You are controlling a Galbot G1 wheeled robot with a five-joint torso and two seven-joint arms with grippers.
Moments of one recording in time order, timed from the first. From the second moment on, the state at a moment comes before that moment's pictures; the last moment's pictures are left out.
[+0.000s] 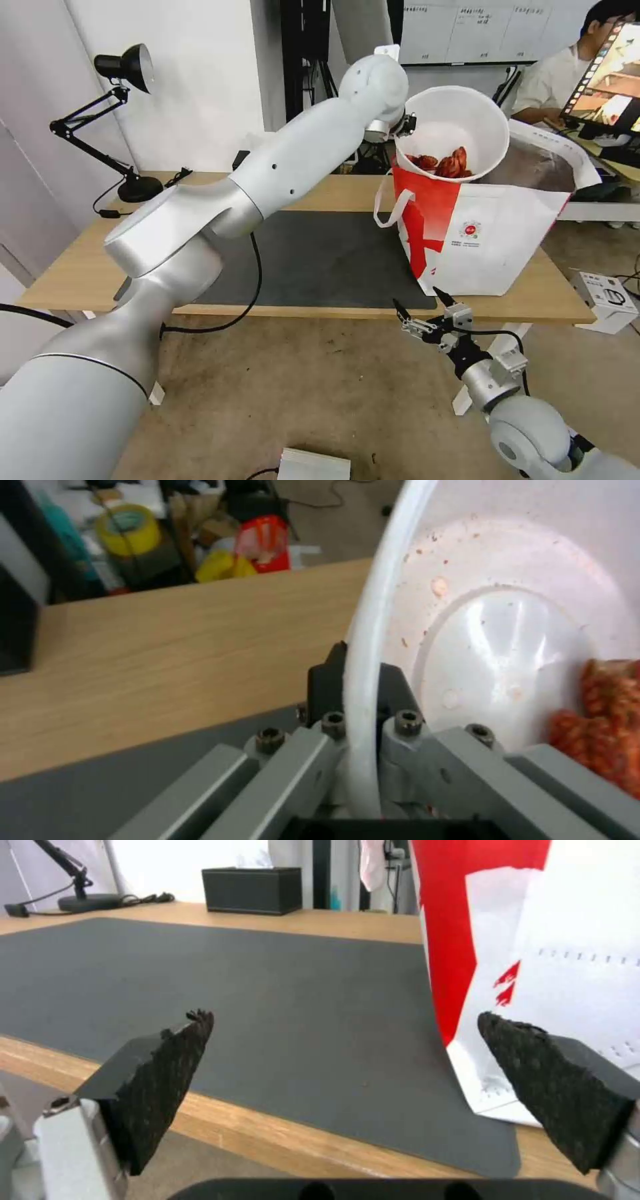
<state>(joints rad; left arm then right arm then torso) -0.41 -1.59 0.53 -0.92 -1.59 0.73 -0.69 -1.39 0.72 0.22 2.04 0.65 0.13 0.20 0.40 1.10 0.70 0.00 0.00</state>
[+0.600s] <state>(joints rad) -0.40 -1.59 0.60 -0.98 -1.43 0.74 -0.66 -1.39 0.72 0.22 2.04 0.65 0.13 0.20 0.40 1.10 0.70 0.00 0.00</state>
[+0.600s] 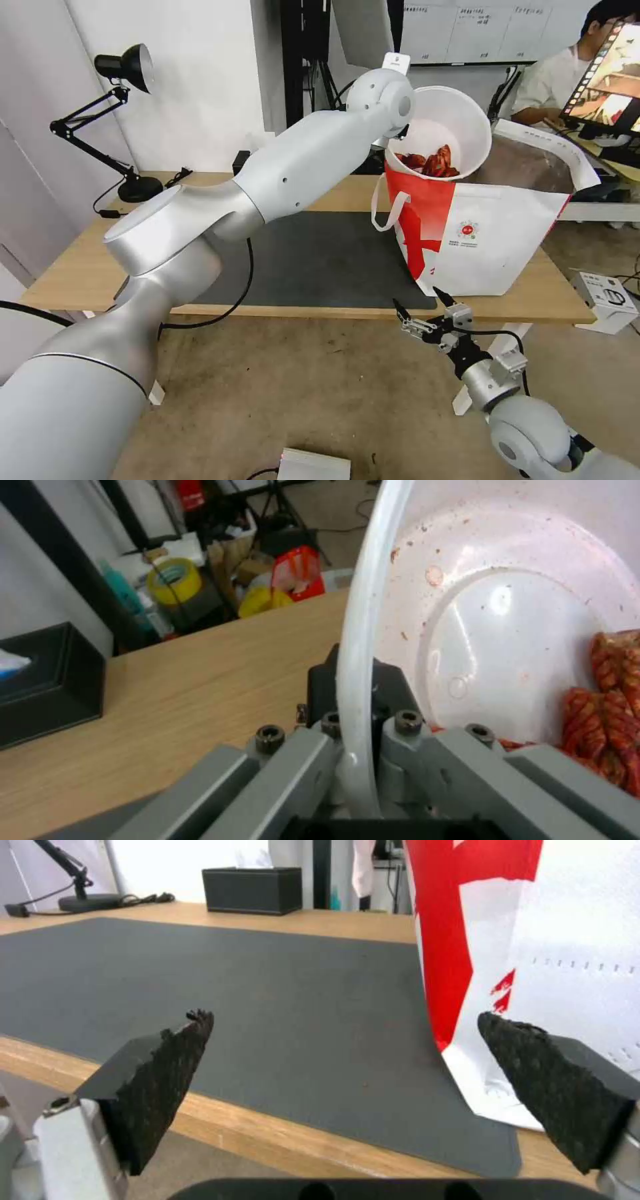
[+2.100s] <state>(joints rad) -0.47 -1.45 0.80 -1.11 -1.22 0.74 -0.02 -1.39 0.72 0.22 2.04 0.65 0.13 0.20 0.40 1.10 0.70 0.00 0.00</state>
